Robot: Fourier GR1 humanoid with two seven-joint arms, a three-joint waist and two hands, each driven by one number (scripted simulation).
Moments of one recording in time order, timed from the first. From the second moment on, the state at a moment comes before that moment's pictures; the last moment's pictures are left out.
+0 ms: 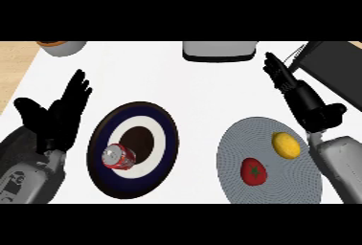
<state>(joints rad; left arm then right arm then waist) -0.25 0.46 -0.27 -1.55 0.37 0.43 0.20 -0.42 -0.50 0.30 -1.37 -0.28 -0.04 -0.13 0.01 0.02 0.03</state>
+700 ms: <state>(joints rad) -0.24 0.43 -0.37 -1.51 0.25 0.36 0.07 -0.28 -0.55 0.06 -1.10 -0.34 -0.14 -0.28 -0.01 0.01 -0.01</state>
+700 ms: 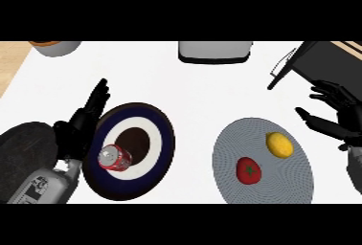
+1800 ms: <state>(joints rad) -0.22 0.37 -0.38 -1.42 0.20 0.30 -0.02 -0.21 -0.72 0.12 -1.13 -0.26 0.13 -0.27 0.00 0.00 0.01</state>
